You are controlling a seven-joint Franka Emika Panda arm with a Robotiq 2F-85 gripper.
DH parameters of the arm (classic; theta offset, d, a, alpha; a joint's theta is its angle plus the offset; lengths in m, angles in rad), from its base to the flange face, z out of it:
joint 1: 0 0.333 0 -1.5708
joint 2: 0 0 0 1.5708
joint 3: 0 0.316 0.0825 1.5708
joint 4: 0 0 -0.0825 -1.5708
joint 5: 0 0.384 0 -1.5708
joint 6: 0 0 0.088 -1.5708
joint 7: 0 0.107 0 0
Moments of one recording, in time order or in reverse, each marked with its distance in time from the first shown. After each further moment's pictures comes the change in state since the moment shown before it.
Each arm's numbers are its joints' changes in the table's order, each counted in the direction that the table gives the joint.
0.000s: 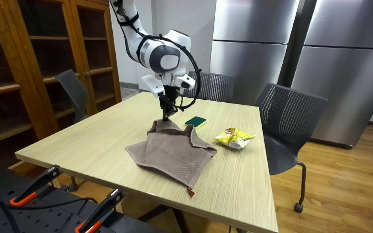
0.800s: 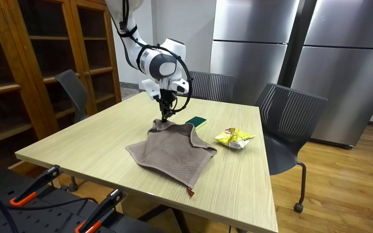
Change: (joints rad) arm 0.076 0.127 -0.031 0.145 -0.005 0.000 0.152
